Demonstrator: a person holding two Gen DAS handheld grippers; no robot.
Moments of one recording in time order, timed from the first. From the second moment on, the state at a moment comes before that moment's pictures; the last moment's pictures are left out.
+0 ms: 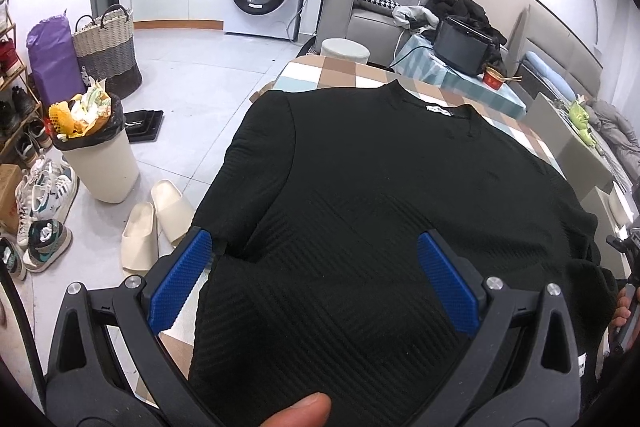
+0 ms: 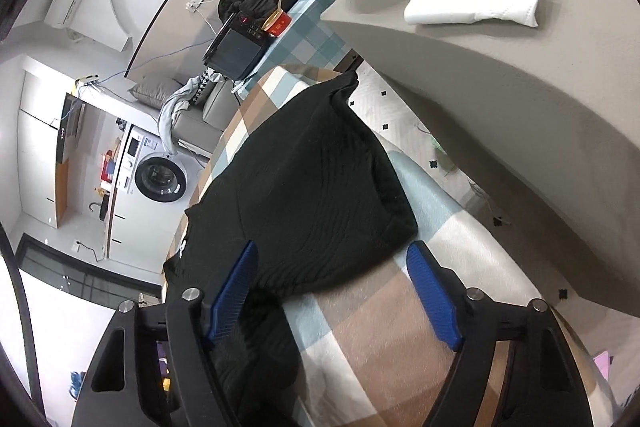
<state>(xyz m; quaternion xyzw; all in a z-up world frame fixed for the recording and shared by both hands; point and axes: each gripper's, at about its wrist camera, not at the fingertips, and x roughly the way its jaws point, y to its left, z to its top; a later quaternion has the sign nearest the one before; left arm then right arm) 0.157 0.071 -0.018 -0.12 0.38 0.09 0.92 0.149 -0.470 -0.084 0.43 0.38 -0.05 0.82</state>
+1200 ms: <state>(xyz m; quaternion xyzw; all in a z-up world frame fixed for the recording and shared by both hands) 0.124 0.144 -0.026 -0.15 0.36 0.12 0.91 0.247 -0.195 -0.028 0.11 0.49 0.18 0.85</state>
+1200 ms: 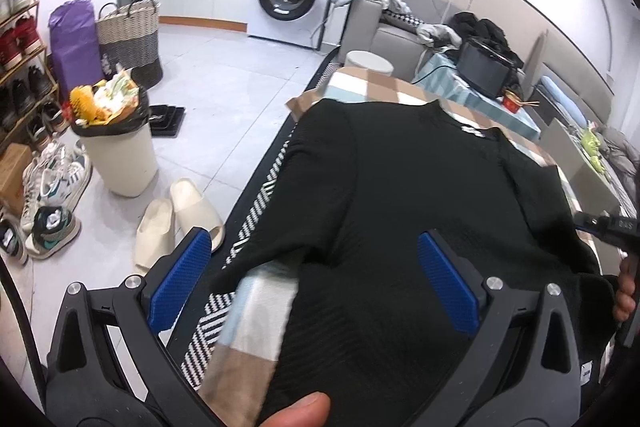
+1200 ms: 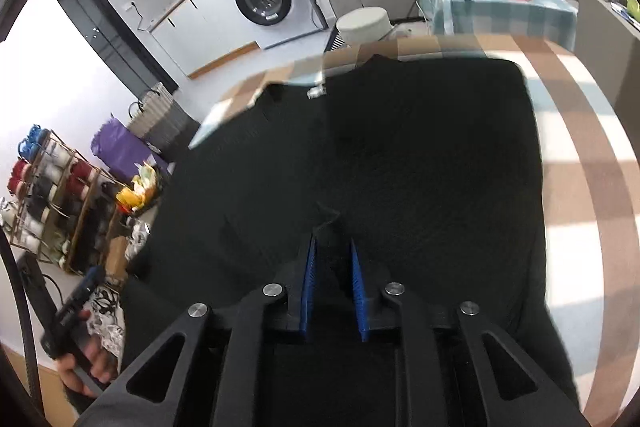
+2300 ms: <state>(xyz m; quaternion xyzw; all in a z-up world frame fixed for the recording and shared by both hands) 0.099 0.280 -0.166 -0.57 0.39 0.05 0.72 0.133 -0.307 -0.031 0.28 0.43 0.05 0.86</state>
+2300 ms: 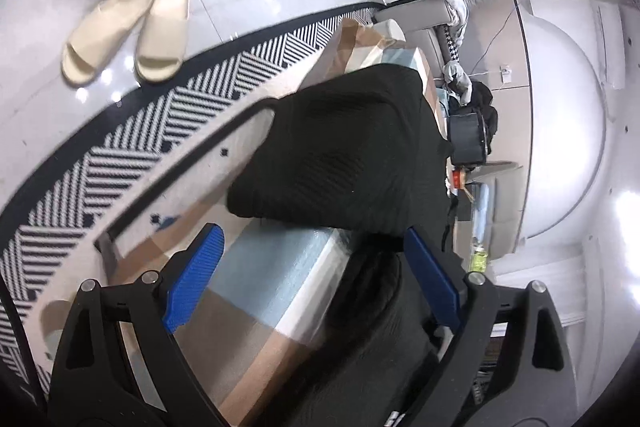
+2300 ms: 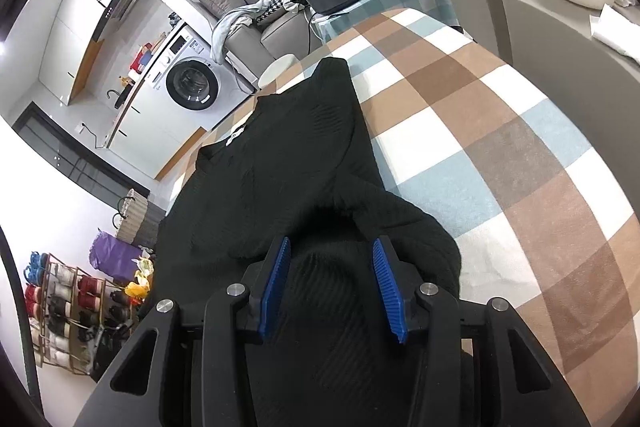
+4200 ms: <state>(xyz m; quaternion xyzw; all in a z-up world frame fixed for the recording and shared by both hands) 0.293 0.239 -0.142 -0.29 0.43 0.08 0.85 0.093 -0.343 -0.049 0.34 0.40 0.02 0.85</state>
